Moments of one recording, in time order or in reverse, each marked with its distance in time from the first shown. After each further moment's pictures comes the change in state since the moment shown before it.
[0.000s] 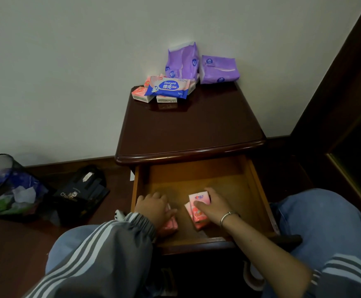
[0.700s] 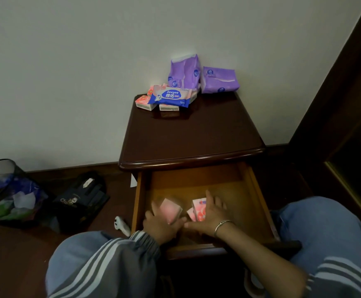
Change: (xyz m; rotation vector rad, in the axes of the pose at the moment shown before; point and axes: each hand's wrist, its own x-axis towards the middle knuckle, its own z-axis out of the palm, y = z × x) left_hand -0.026 0.029 0.008 -0.751 -0.037 -0.453; right_hand -0.002 0.004 0.013 -0.447 -0.007 -0.015
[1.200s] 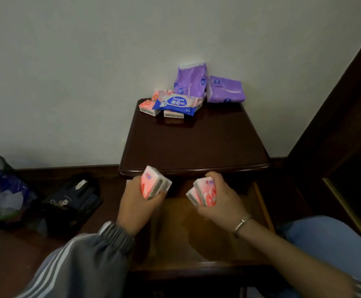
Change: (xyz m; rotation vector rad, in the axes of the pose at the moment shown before) left_hand 0.022 -0.001 -0.083 -0.468 0.356 0.474; right_hand -0.015 -0.034 -0.075 0.203 0.263 -0.351
